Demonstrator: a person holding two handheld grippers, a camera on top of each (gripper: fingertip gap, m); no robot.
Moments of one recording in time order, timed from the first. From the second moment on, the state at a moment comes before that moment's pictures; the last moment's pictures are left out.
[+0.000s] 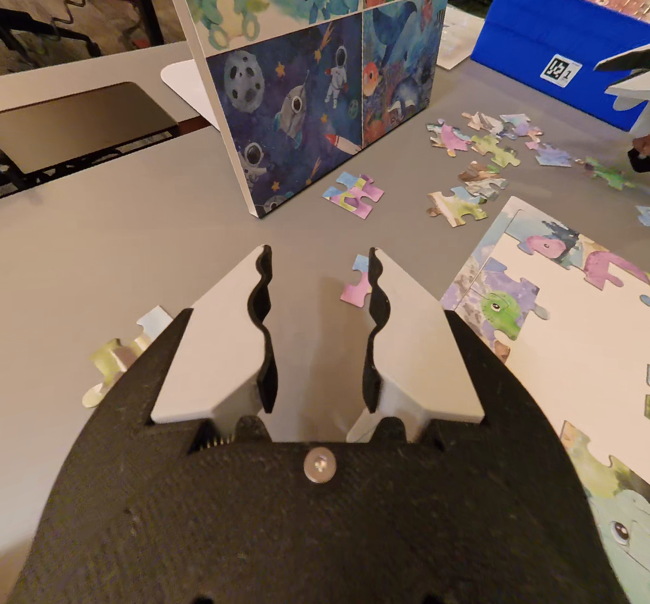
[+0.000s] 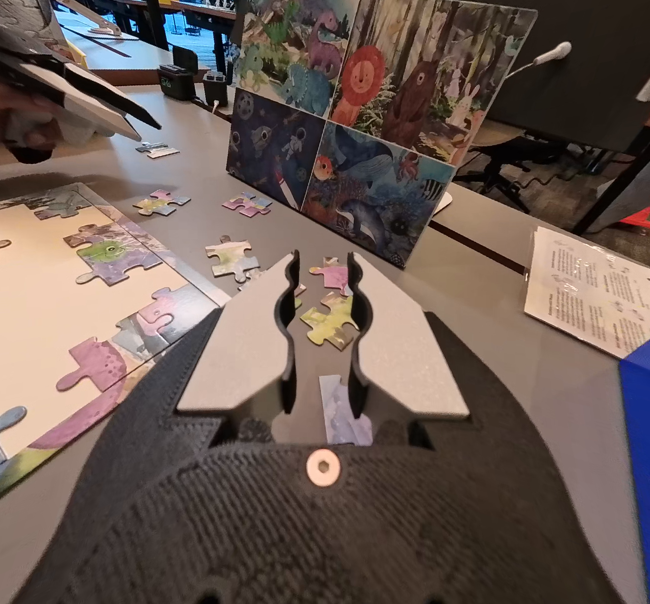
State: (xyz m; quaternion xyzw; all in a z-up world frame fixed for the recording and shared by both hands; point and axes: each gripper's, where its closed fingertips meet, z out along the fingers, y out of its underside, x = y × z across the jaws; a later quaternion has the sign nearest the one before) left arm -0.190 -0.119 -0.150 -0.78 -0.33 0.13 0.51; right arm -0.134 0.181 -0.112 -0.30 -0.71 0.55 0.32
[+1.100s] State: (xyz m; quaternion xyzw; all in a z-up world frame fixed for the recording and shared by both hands) left arm -0.190 -0.113 -0.172 -0.82 -0.31 0.16 0.46; right arm -0.135 0.166 -0.133 -0.30 -0.74 0.53 0.29
